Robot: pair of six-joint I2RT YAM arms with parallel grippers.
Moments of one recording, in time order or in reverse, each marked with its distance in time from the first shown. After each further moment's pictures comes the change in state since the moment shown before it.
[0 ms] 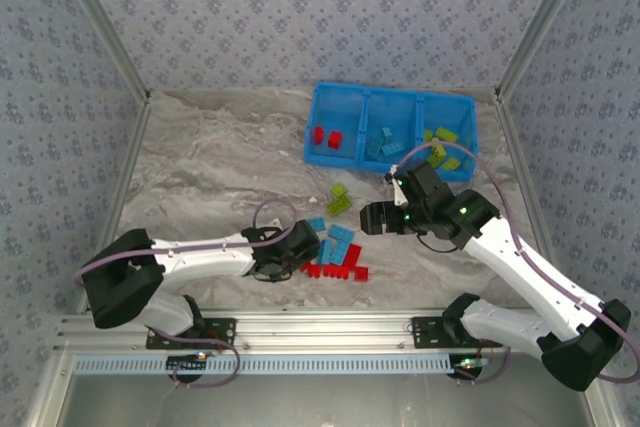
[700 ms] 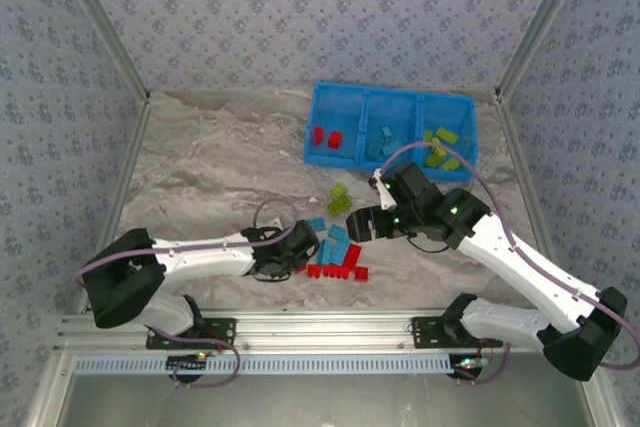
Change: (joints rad) left arm 0.010 -0.009 -0.004 -0.023 -0.005 0.050; right arm 0.098 0.034 0.044 0.014 -0.058 -0.008
